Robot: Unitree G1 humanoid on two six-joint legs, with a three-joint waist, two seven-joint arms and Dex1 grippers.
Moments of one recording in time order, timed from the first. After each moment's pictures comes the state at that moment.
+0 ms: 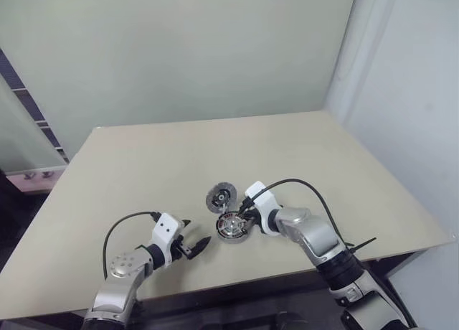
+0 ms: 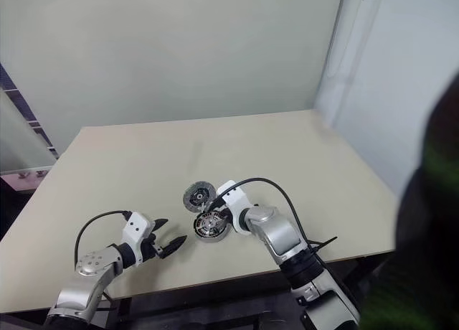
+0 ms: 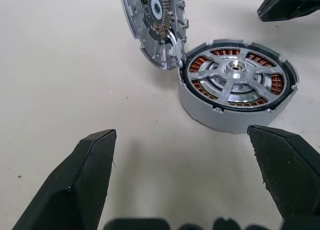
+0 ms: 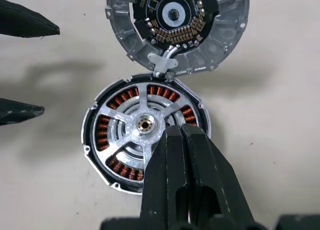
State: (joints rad) left arm 0.02 0.46 0.01 0.09 -0.19 0.16 -0.71; right arm -0.52 -0.09 0.41 0.07 0.08 0.88 0.45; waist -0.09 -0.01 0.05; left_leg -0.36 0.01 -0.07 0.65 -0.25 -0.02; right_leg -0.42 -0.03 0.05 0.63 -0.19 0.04
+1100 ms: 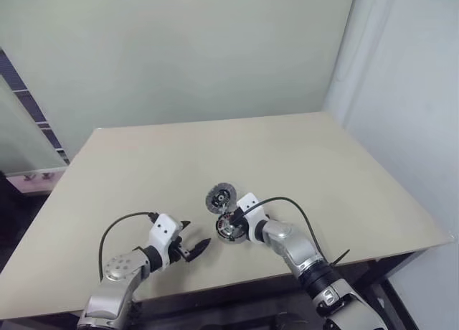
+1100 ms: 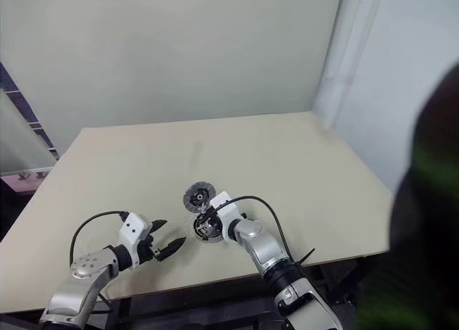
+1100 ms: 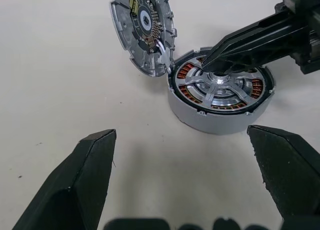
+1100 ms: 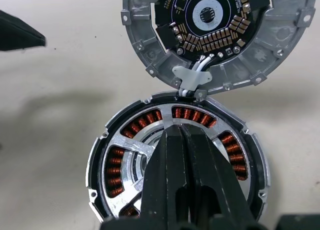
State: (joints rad) left arm 0.07 0.49 0.03 -0.03 -0.21 0.22 -0.72; right arm -0.48 0.05 0.37 0.50 0.02 0.37 0.43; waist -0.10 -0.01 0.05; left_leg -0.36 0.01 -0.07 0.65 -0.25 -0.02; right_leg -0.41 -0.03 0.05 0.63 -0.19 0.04
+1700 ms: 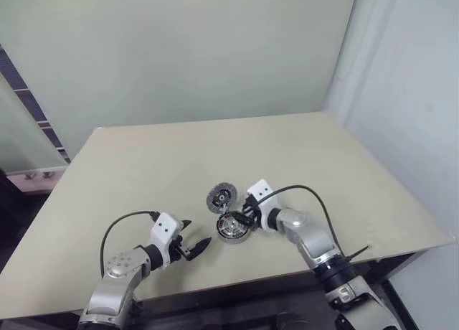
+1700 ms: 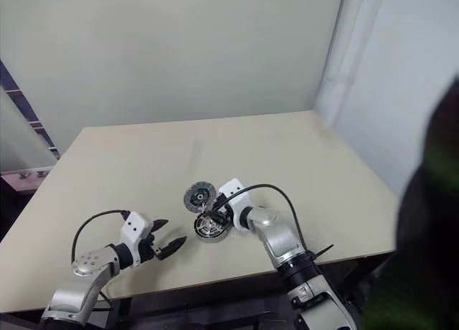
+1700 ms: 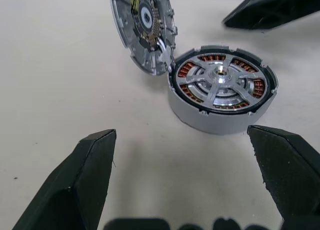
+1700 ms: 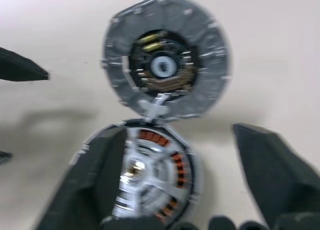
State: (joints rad) left arm 0.04 0.48 0.02 0.03 -0.21 0.22 -0.74; right arm -0.48 -0.08 0.32 0.25 0.03 0.49 0.51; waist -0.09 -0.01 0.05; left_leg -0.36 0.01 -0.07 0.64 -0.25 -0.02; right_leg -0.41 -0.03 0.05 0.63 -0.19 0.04
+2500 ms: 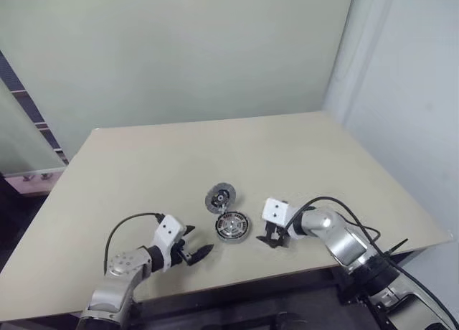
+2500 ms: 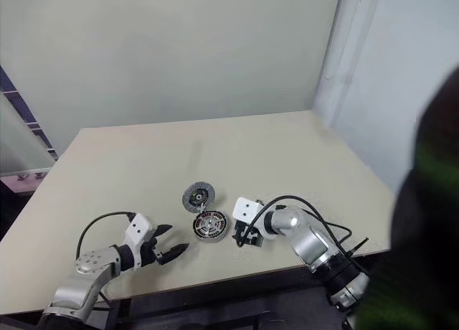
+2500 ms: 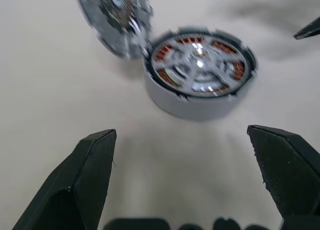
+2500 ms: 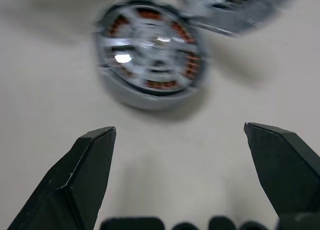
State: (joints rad) left arm 0.03 0.52 -0.03 0.05 -0.21 0.26 -0.82; right arm -0.50 -0.43 0.59 0.06 -0.19 0.37 0.85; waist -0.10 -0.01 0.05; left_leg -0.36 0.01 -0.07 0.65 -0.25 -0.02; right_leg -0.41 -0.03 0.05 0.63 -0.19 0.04
